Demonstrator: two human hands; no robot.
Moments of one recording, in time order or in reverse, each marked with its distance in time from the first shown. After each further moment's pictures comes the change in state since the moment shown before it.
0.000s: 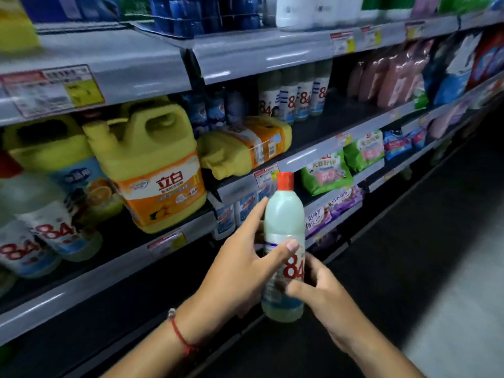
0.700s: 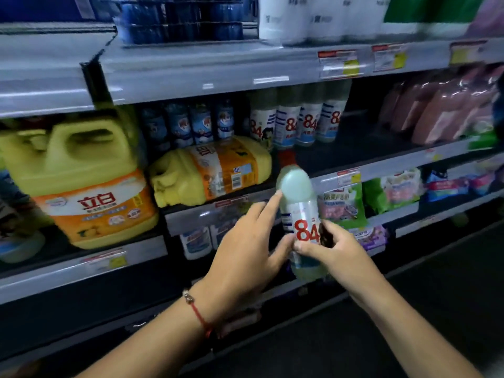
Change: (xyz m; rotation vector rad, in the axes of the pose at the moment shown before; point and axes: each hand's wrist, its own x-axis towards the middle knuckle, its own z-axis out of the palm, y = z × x) left_hand 0.144 0.022 0.102 0.627 0.227 0.110; right_hand 0.156 -0.079 -0.169 -0.346 -0.107 -0.145
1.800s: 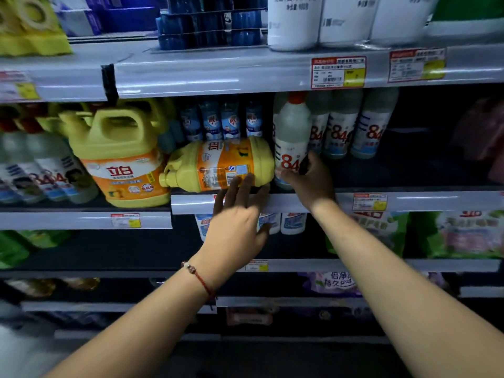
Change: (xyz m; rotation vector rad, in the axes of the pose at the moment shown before) left_hand 0.046 0.016 0.044 0.587 0.069 -0.385; right_hand 0.173 -0.039 -0.011 -0.017 -0.079 -0.296
